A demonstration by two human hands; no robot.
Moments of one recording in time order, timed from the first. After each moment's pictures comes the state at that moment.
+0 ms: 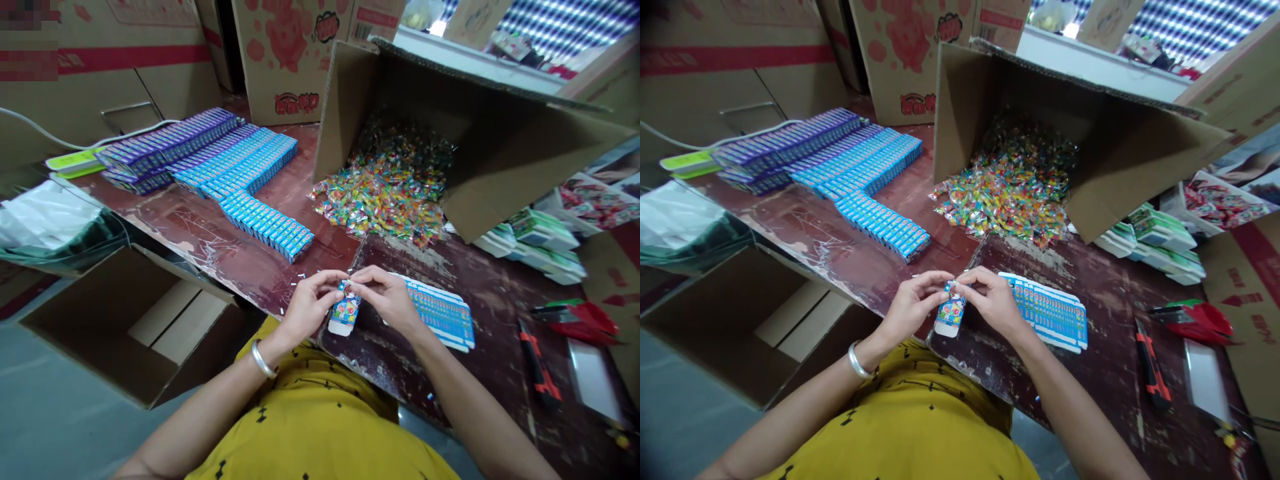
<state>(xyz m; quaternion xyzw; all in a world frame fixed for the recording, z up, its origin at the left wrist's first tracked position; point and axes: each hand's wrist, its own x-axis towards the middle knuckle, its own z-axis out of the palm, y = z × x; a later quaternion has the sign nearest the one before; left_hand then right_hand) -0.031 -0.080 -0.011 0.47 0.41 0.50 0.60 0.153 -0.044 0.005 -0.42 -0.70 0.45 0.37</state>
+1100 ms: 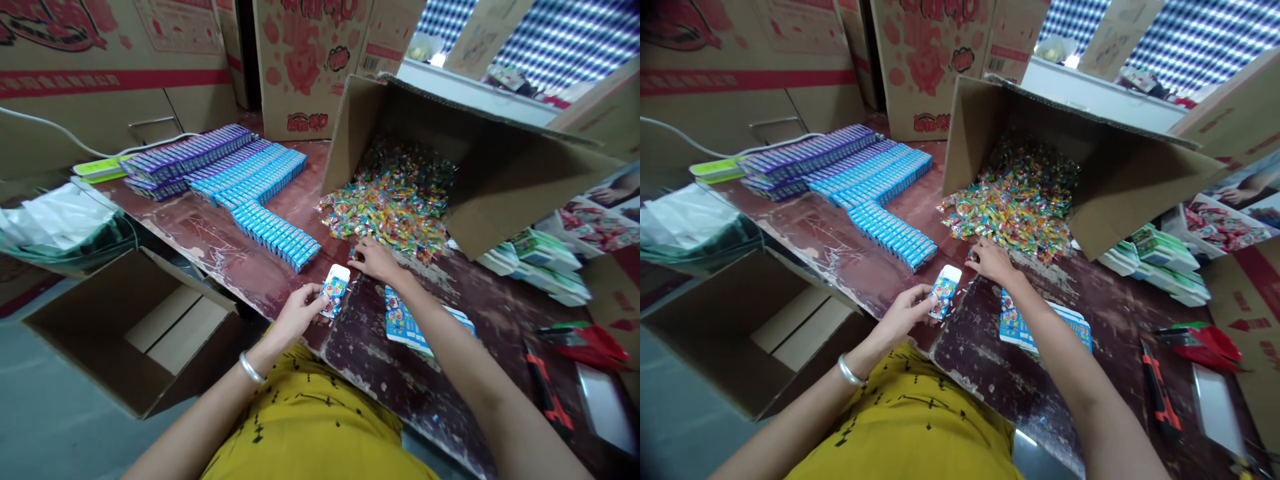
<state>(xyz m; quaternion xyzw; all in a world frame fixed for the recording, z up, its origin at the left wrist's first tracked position) -0.057 -0.081 -0.045 0.38 0.45 0.46 0.66 0.149 0.086 -0.028 -0.46 -0.89 0.00 0.03</state>
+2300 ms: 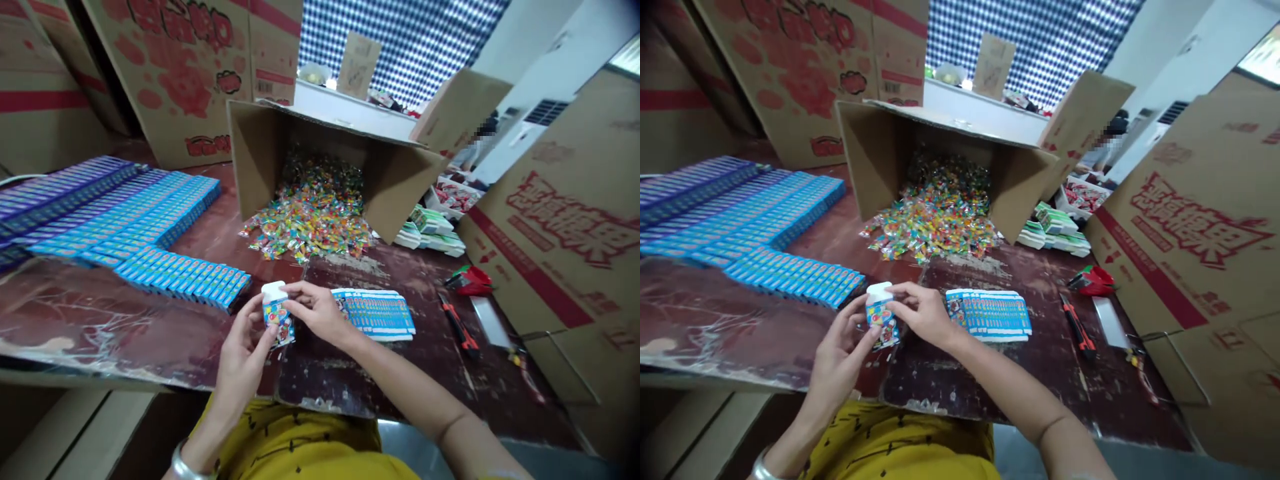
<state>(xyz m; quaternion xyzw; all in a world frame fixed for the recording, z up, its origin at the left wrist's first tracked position) -0.035 -0.079 -0.016 0.48 0.45 0.54 0.53 0.125 -0.031 0.000 -0.43 -0.65 0.47 0.43</state>
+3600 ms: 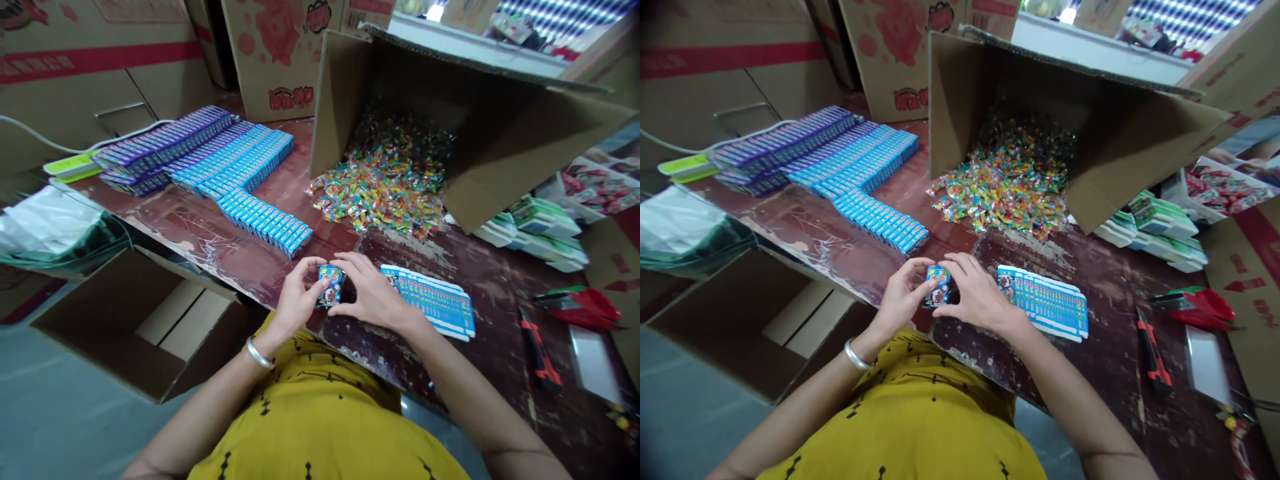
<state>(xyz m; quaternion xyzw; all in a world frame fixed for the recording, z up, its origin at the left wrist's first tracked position) -0.044 -0.082 -0.021 0.52 0.49 0.51 0.47 0.133 -0.049 0.016 -0.37 -0.87 0.23 0.22</state>
